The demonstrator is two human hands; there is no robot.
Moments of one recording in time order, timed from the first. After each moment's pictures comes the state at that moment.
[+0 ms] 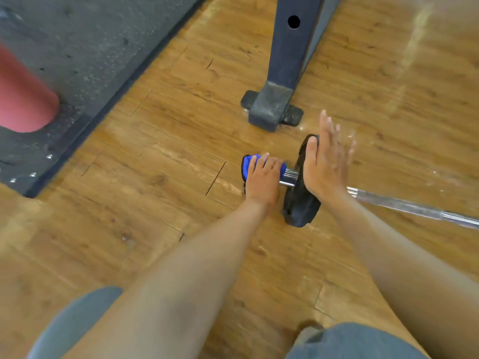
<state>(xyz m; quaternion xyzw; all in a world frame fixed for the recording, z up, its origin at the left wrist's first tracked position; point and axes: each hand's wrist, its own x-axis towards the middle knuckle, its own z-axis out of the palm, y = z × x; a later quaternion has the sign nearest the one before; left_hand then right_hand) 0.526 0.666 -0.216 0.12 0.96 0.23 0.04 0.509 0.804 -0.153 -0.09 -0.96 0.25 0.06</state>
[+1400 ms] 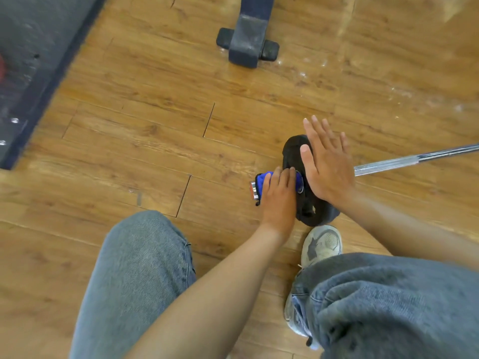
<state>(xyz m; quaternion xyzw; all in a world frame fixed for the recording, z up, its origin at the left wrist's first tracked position) 0.768 0.639 -0.213 0.16 0.94 0.29 0.07 0.726 0.762 -0.131 -0.04 -0.99 0.11 -0.02</state>
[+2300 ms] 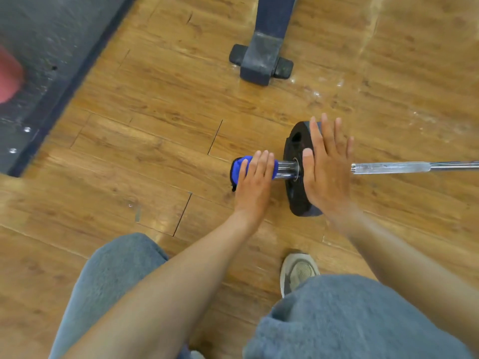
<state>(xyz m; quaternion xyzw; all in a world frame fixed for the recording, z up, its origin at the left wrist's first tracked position) 0.670 0.612 -0.244 0.16 0.98 0.13 -0.04 0.667 0.766 -0.145 -0.04 -0.99 0.14 0.06</state>
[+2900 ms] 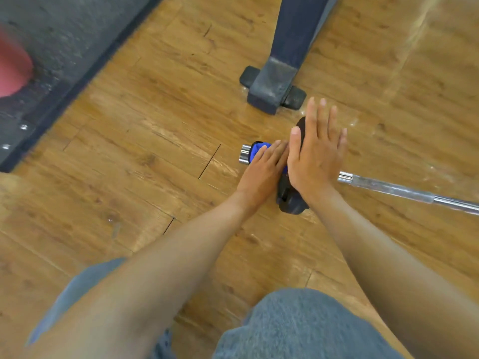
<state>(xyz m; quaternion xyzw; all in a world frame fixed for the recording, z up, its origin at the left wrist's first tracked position) 0.531 0.661 -0.236 0.23 0.96 0.18 -0.01 0.517 0.776 -0.145 -0.06 -0.99 0.11 0.07</state>
